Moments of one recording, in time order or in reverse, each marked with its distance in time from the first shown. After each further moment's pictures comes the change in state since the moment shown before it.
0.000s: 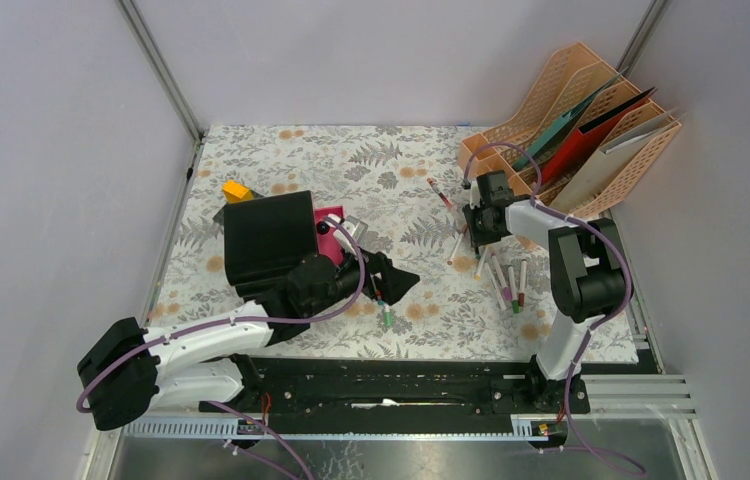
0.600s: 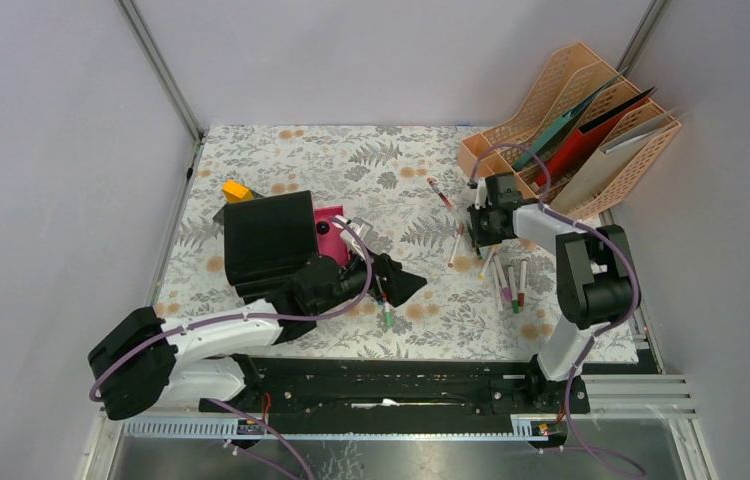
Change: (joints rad) left arm 0.000 0.071 -0.020 0.128 0.066 -0.056; right arm -0.027 -0.032 -0.033 0.034 -0.056 0.019
